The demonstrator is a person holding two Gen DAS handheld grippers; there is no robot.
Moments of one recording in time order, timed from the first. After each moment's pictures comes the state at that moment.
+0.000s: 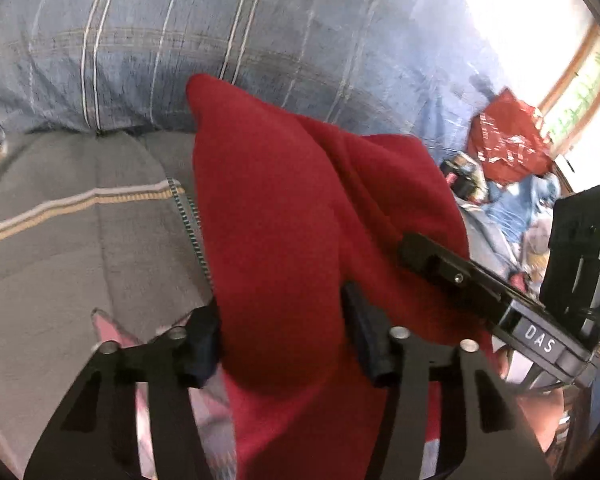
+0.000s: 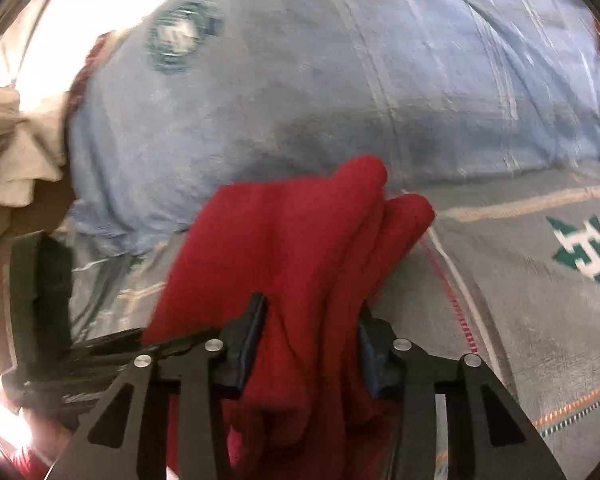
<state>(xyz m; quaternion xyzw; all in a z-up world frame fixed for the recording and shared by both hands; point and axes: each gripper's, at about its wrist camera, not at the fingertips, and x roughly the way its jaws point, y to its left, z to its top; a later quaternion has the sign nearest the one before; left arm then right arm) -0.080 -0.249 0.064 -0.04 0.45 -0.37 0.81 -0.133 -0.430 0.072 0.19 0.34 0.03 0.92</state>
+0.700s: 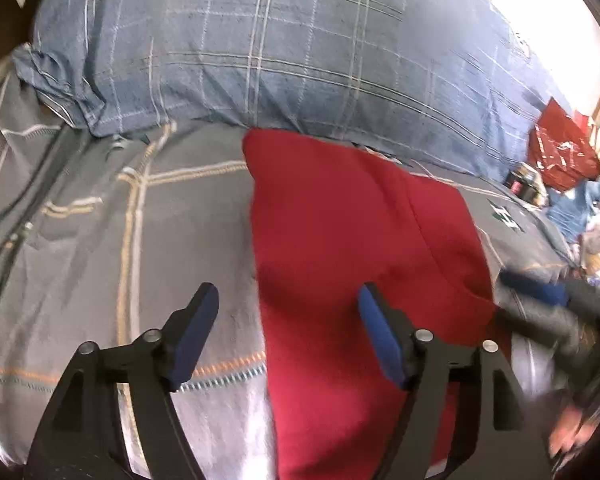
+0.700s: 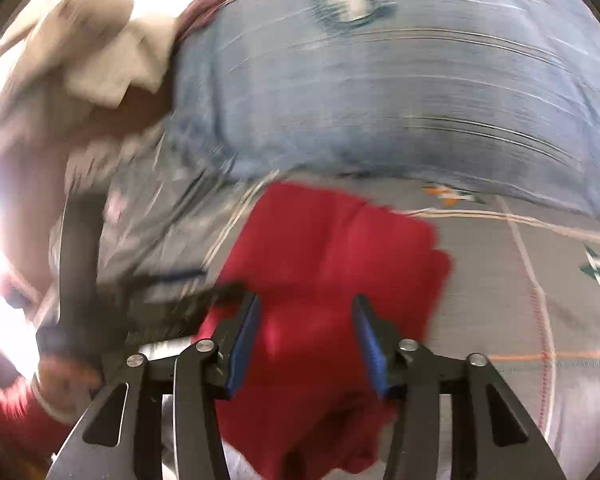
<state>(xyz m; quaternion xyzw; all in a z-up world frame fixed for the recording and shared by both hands) -0.139 -0.142 0.059 -0.01 0.41 -0.21 0.89 -0.198 -0.309 0.102 0.05 0.38 0.14 0.91</state>
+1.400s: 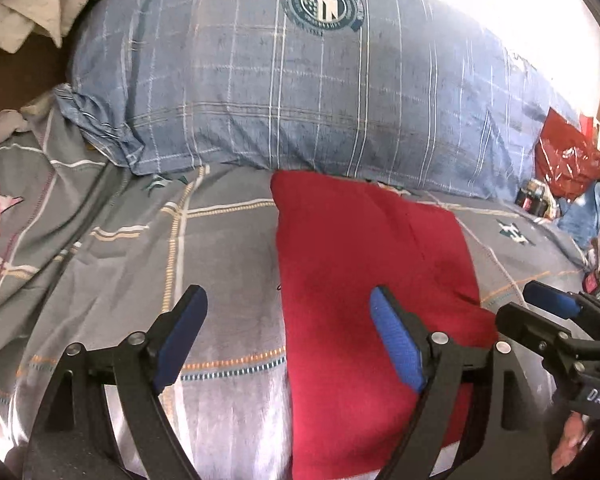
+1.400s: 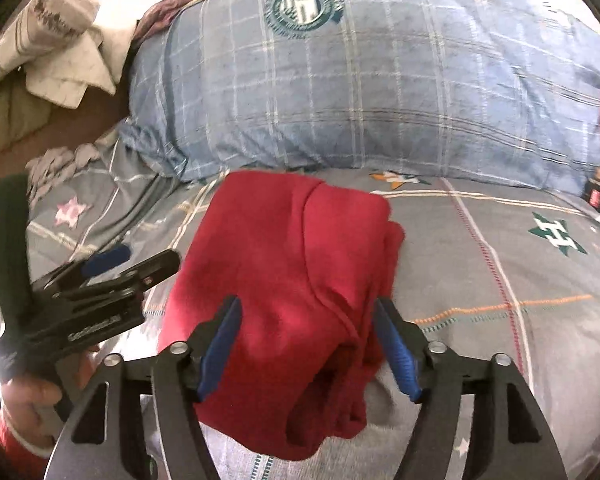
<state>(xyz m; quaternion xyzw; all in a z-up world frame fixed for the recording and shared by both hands) -0.188 -0.121 0.082 0.00 0.32 -0.17 0.93 -0.230 -0.319 0.101 0.08 0.36 0.02 0.93</state>
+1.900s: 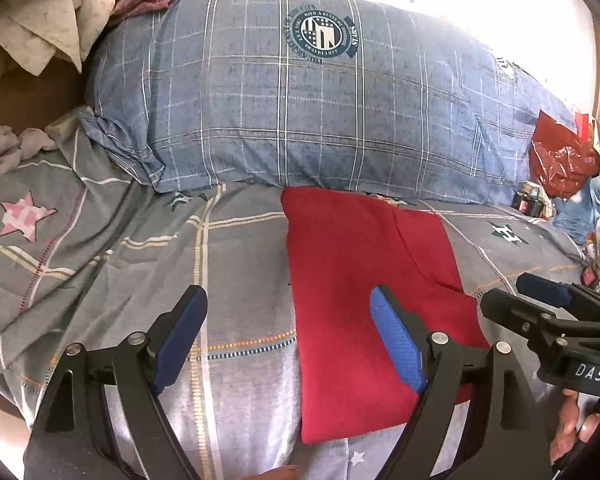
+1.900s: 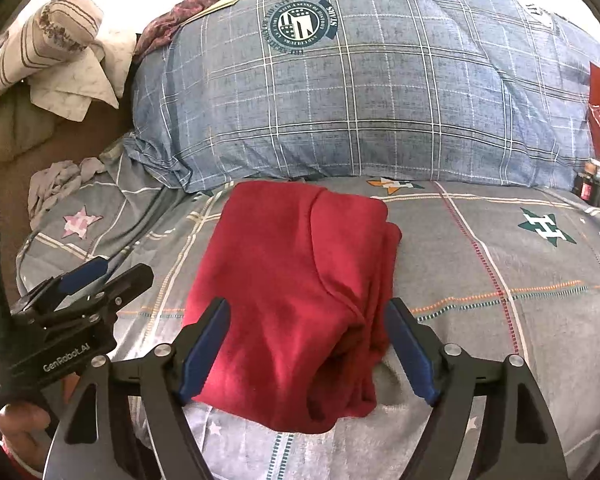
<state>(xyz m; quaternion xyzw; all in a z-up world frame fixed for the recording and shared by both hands) -0.225 -0.111 0.101 0.01 0.29 -0.16 0.94 -0.251 -0.311 0.113 0.09 0.35 0.02 0.93</state>
